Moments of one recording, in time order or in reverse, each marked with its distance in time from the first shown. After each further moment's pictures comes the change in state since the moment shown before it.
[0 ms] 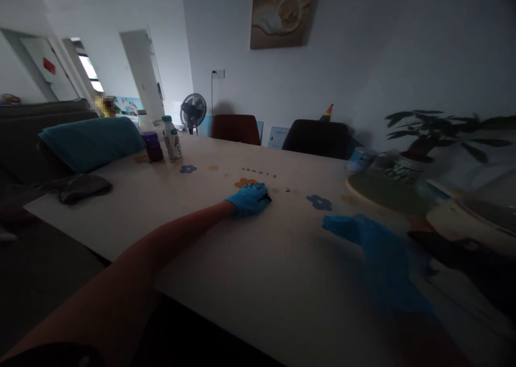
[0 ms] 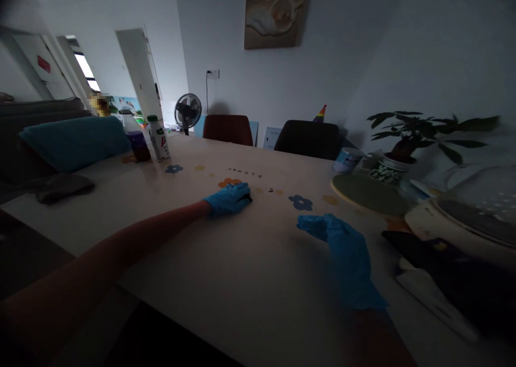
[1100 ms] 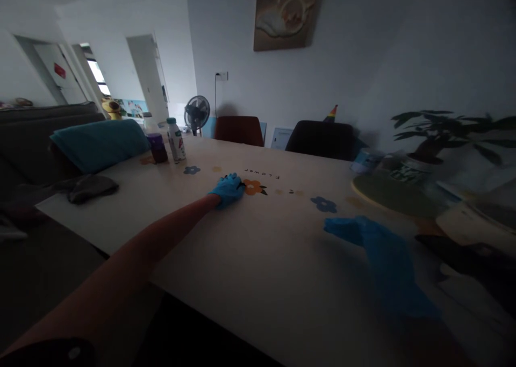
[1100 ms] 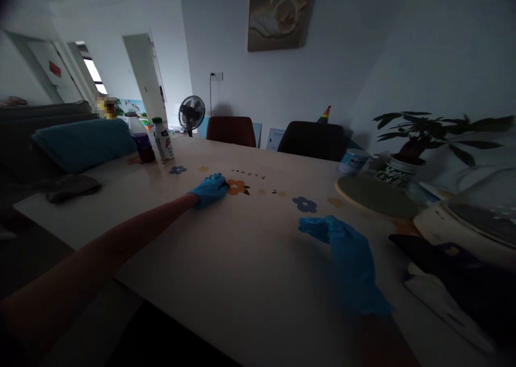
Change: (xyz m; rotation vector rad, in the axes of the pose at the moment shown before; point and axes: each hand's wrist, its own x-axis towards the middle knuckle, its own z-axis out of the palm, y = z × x) left_hand -0.024 -0.055 -0.028 0.019 0.052 -0.420; right_hand -0.001 0.005 -0.004 -0.019 -0.069 -0.071
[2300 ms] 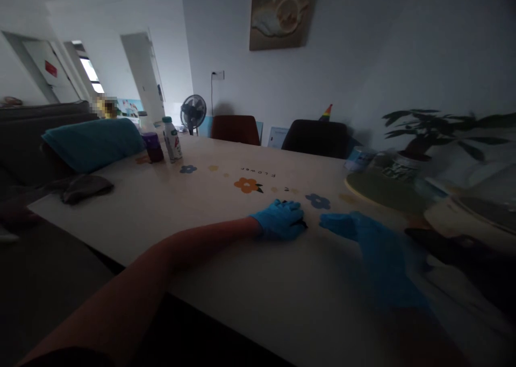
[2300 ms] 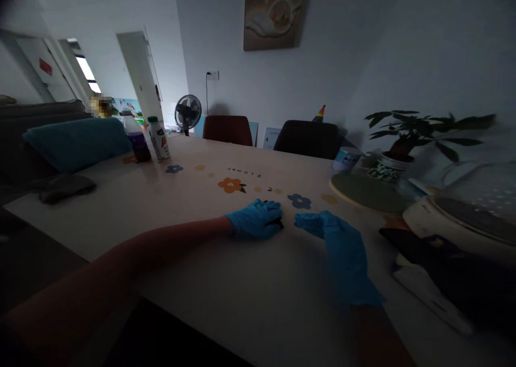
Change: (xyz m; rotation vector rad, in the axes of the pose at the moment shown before) left_hand -0.037 0.145 0.047 -0.106 -0.125 0.693; right_hand -0.006 -0.011 0.000 -0.053 0.003 -0.066
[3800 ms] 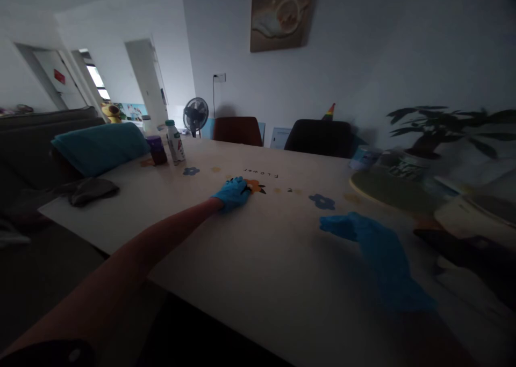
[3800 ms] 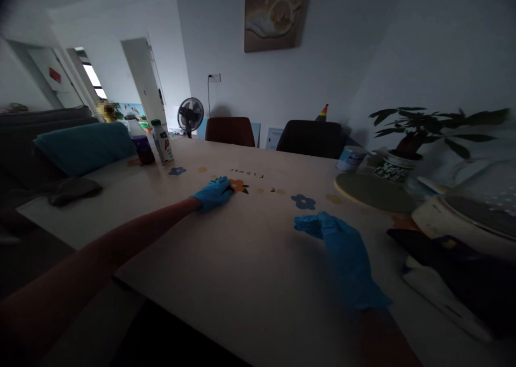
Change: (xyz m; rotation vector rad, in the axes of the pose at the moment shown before) left_hand -0.065 -0.114 -0.047 0.083 0.154 -0.591; right_hand 0.011 0.015 0.004 0.037 -0.045 0.067
